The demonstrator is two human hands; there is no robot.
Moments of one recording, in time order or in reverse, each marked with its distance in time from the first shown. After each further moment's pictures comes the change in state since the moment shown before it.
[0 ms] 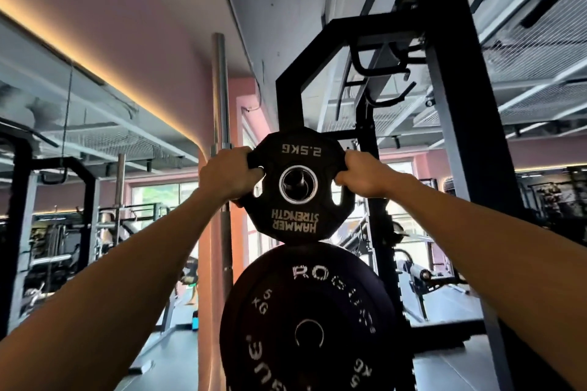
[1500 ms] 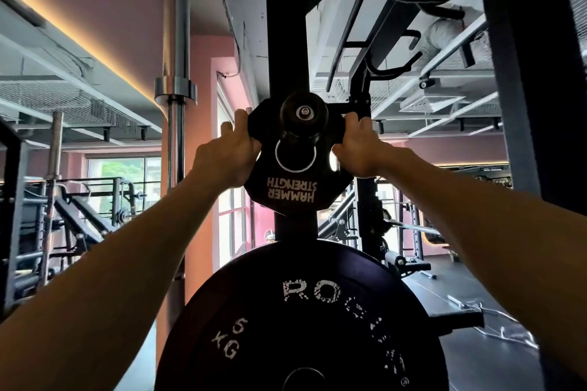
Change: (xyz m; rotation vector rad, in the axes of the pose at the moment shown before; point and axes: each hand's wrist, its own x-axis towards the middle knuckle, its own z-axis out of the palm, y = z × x) left_hand 0.124 -0.079 0.214 0.122 0.039 0.255; right_hand 0.173 0.102 0.134 -0.188 0.100 0.154
